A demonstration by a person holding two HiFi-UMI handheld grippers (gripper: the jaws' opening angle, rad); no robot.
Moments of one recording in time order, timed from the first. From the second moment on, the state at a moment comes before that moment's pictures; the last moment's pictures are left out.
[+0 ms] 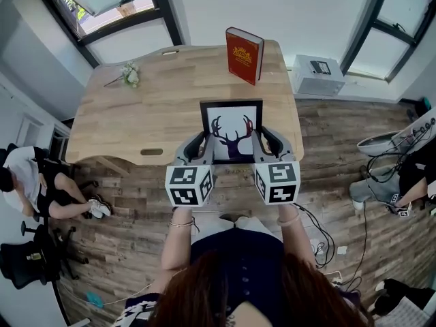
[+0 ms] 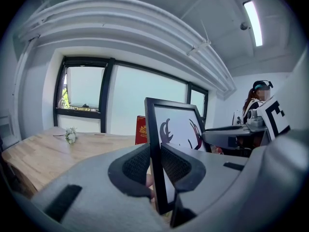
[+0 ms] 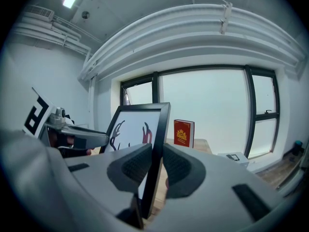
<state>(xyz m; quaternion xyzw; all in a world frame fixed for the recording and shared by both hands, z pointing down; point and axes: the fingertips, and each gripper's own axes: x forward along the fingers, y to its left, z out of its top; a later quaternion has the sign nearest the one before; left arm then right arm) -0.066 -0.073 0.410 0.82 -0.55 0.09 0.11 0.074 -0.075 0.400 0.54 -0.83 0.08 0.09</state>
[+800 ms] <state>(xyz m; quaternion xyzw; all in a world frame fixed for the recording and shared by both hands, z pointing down) -0.092 -0.064 0.368 0.83 -0.55 0.07 0.08 0.048 -0.065 0.358 0.55 -0.83 0.05 0.07</state>
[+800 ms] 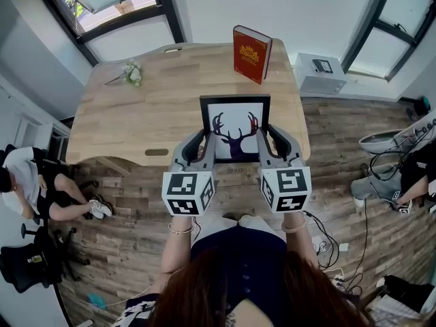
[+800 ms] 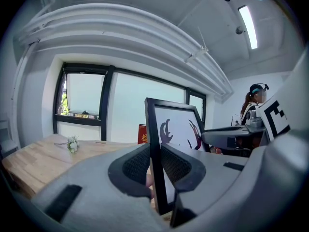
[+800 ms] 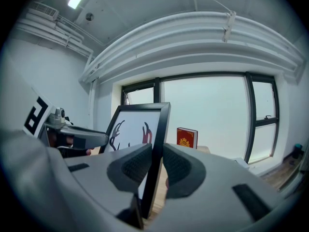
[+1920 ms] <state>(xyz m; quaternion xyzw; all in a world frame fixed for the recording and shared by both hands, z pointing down) -0.103 -0.045 0.359 0.83 -0.54 0.06 0.08 0.038 -0.045 0.351 0.56 -0.83 0.05 0.07</state>
